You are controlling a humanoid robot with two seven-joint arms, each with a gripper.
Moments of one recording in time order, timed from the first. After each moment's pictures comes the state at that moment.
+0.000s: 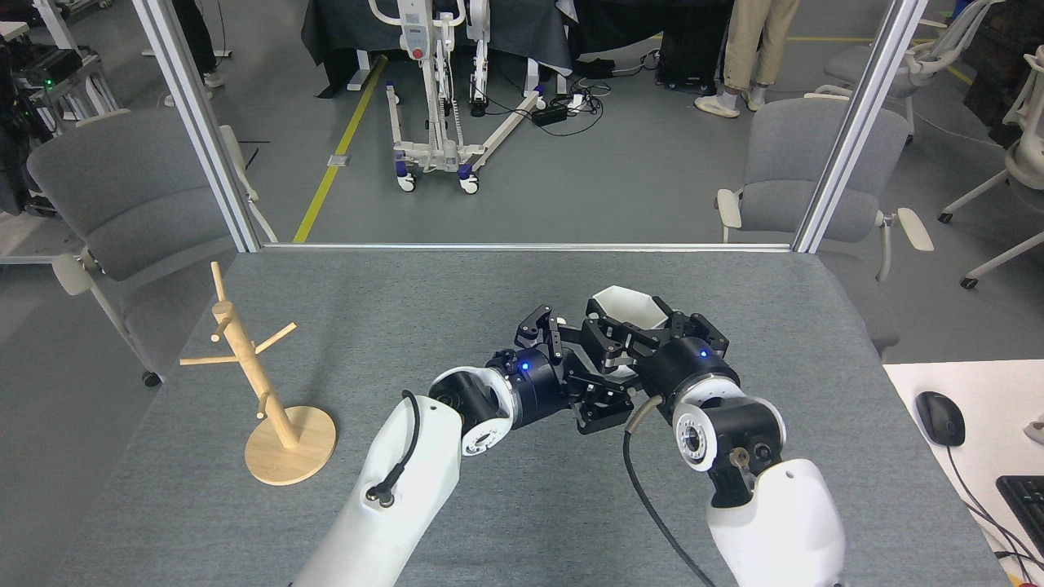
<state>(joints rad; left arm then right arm) -0.69 -0.15 -0.39 -1.03 -1.44 -0.61 -0.20 -0.41 -0.02 0.26 -1.69 1.20 0.15 0.68</state>
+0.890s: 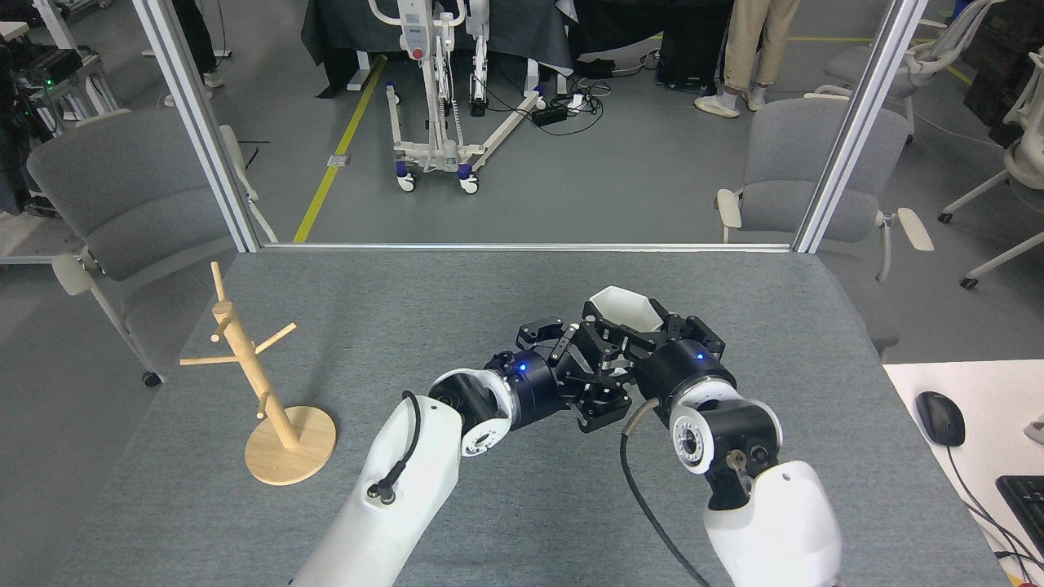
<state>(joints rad) -0.70 -0.14 -0.40 -0.98 -1.43 -0.59 -0.22 -0.40 -0.01 0.26 -1.69 1.20 0.15 0.67</state>
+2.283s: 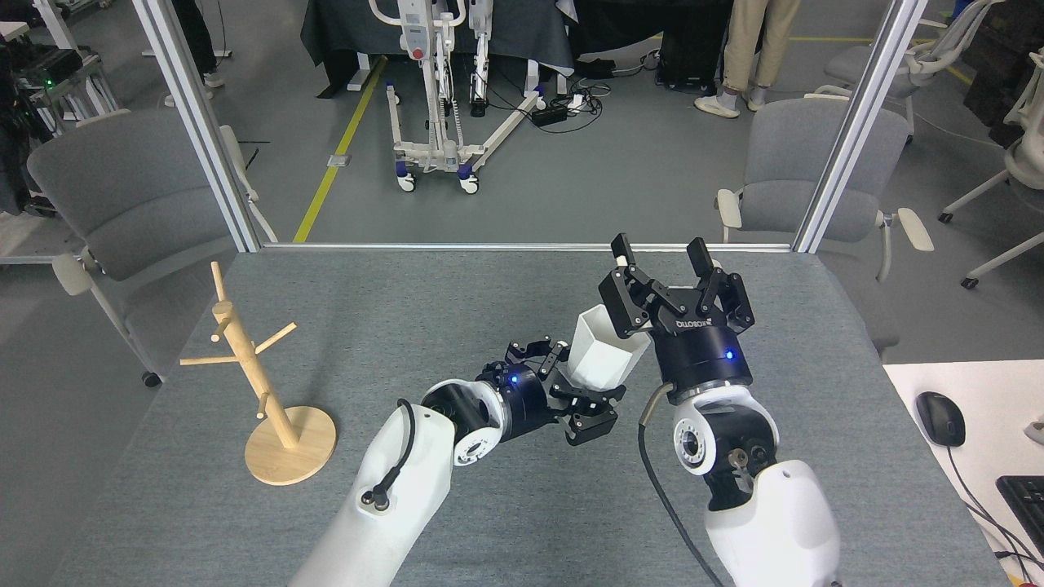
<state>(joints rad) -0.67 -0.13 -0.39 -0.96 -1.43 -0.60 -0.23 -0.40 -0.02 0.25 -1.64 1.12 0.14 0.05</state>
